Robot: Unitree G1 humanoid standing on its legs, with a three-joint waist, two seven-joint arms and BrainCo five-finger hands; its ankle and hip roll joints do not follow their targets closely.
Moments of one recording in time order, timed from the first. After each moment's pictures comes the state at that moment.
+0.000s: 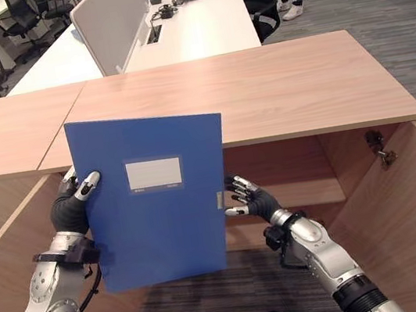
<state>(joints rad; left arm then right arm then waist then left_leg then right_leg) 0.07 0.44 -0.04 -0.27 -0.72 -0.13 -0.06 -0.08 -0.47 0.31 0.11 0.50 0.03 0.25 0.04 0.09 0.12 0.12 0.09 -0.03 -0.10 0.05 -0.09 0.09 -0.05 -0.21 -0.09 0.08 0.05</state>
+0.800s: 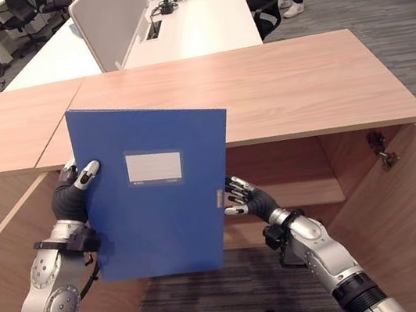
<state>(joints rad) 0.01 0.44 -0.03 -0.23 -0.68 -0.13 -0.10 -0.09 -0.48 0.30 0.11 0.53 0.05 0.31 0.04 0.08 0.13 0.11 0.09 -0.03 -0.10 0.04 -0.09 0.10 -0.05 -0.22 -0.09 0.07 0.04</state>
